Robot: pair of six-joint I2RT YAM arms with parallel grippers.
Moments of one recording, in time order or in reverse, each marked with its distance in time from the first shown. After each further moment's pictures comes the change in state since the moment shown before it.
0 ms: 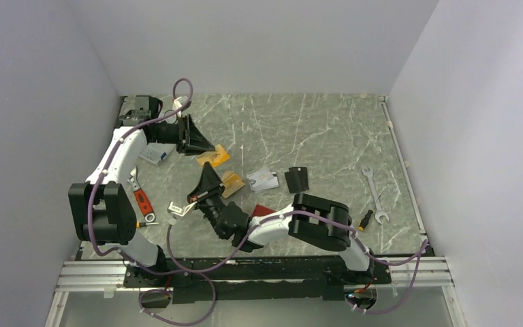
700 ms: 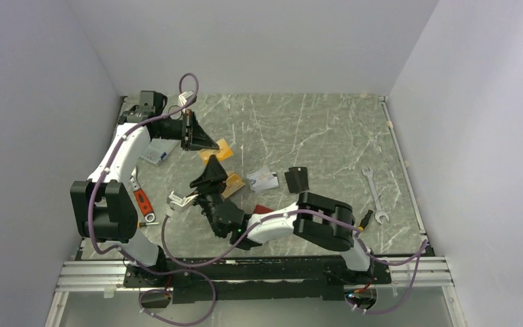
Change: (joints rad) left arm -0.045 0.010 0.035 -0.010 0.061 0.024; right arm 0.002 -0.006 0.046 -0.091 0.094 0.159
